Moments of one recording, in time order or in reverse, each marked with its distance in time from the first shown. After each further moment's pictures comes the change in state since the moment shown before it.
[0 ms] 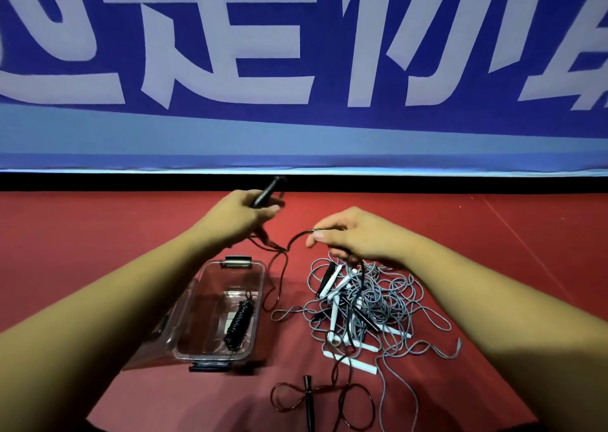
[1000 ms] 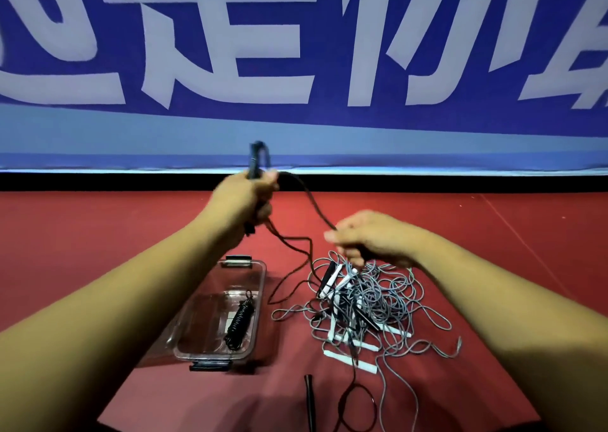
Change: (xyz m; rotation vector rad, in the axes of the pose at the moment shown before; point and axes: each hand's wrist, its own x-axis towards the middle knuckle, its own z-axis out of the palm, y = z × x) left_hand 0.019 0.005 0.013 -0.593 0.135 0.000; right_hand -0.003 0.020 -0.013 0.168 -0.042 0.116
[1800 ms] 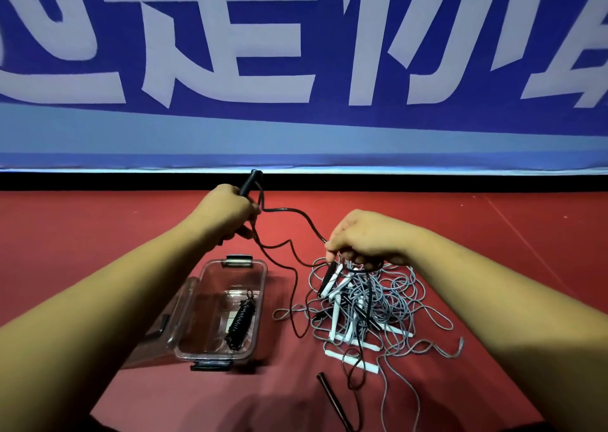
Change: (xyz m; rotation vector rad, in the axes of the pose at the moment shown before) left_hand -0.005 0.005 -0.023 0.683 0.105 -0.188; right_hand 0.000 -0.023 0.014 -0.194 0.083 0.204
